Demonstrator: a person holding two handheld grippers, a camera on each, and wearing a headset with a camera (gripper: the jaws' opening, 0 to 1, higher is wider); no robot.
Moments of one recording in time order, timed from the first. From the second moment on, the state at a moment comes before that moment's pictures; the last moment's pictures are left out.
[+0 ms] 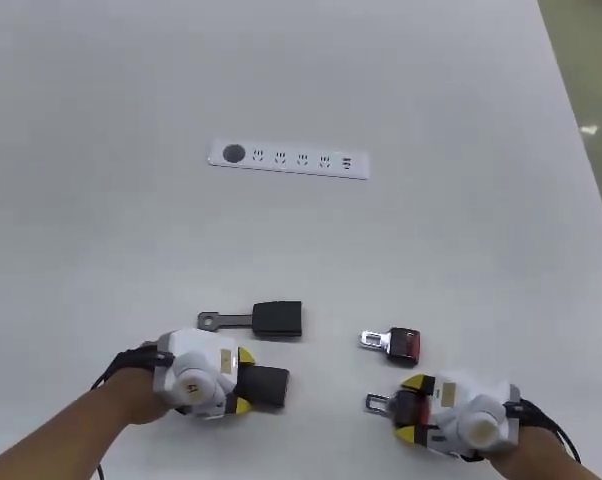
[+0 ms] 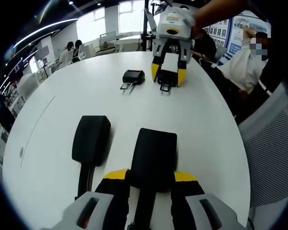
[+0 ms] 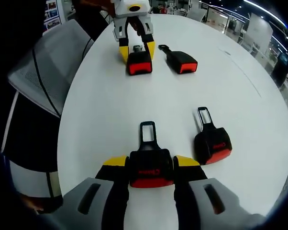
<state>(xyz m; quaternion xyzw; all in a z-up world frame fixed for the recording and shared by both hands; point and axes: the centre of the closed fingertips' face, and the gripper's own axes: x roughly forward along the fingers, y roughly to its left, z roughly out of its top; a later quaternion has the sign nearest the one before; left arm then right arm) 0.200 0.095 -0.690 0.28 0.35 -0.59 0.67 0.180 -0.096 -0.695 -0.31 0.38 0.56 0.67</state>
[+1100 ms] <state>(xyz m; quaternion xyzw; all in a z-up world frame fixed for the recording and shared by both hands) 0.201 0.097 -0.695 0.29 0.36 -0.59 0.66 0.181 0.017 -0.707 -0.27 0.34 0.58 0.69</state>
